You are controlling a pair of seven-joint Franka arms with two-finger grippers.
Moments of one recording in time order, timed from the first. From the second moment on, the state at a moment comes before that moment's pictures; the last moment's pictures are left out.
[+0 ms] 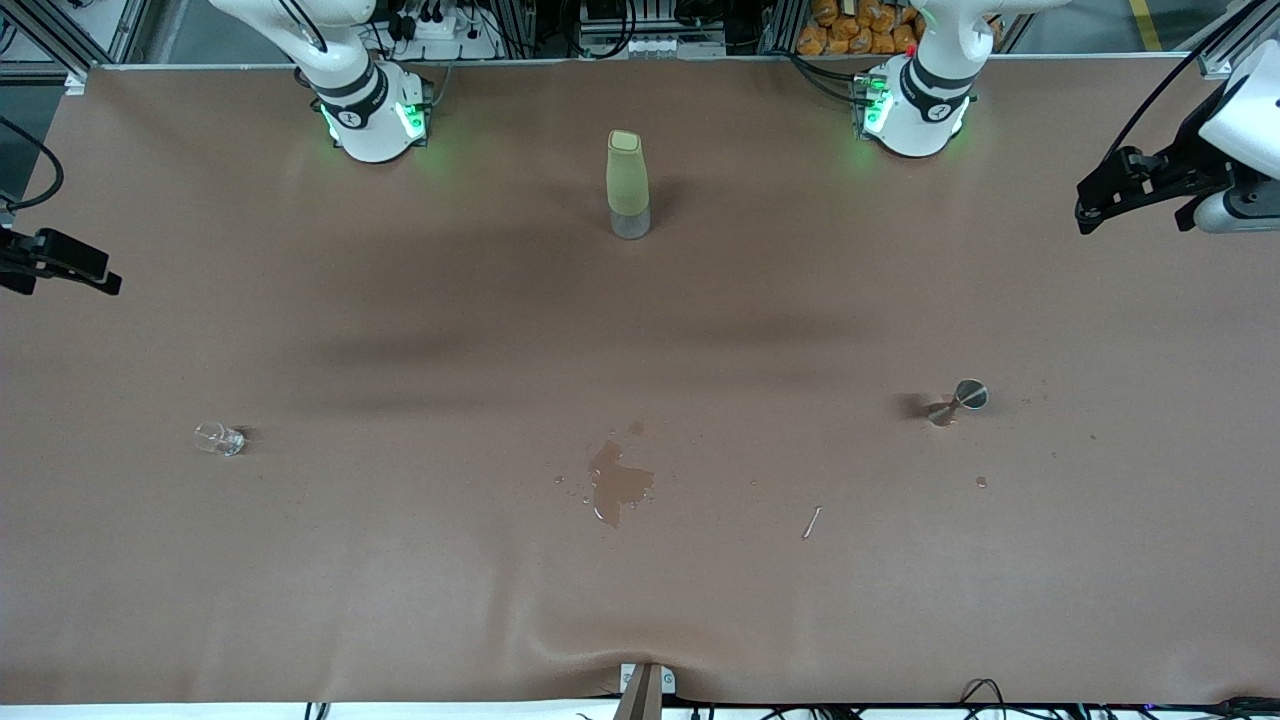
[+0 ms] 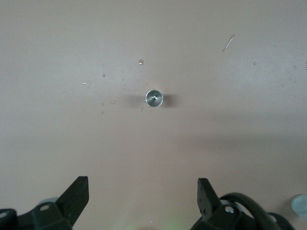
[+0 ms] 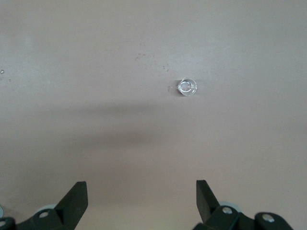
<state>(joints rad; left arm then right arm) 0.01 -0.08 -0.13 -1.57 0.03 1.51 -0.12 -0.12 0.05 -0.01 -1.55 0.01 1.55 -0.11</state>
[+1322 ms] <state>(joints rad) 0.01 -0.07 -0.12 -1.56 0.03 1.48 -0.12 -0.18 0.06 -0.02 -1.57 0.00 1.59 -0.32</state>
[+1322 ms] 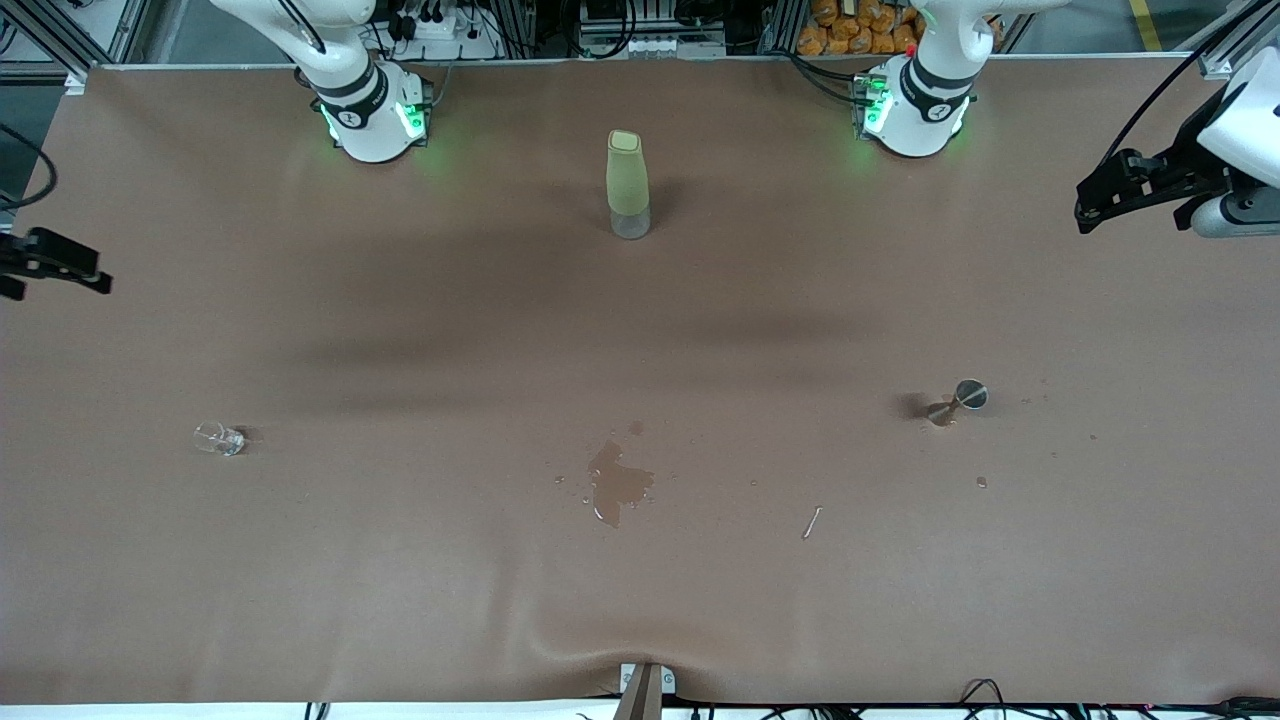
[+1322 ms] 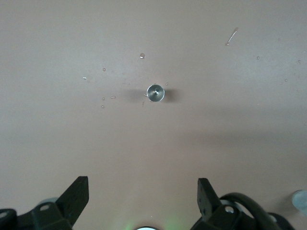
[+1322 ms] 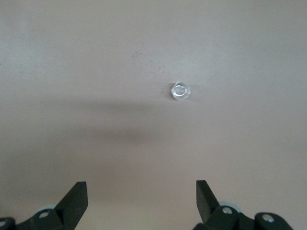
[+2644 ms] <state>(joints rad) 0.01 -0.07 -0.13 -1.60 0.03 1.48 -0.01 -0.71 0.42 -0.04 -1.60 0.50 1.79 -1.61</state>
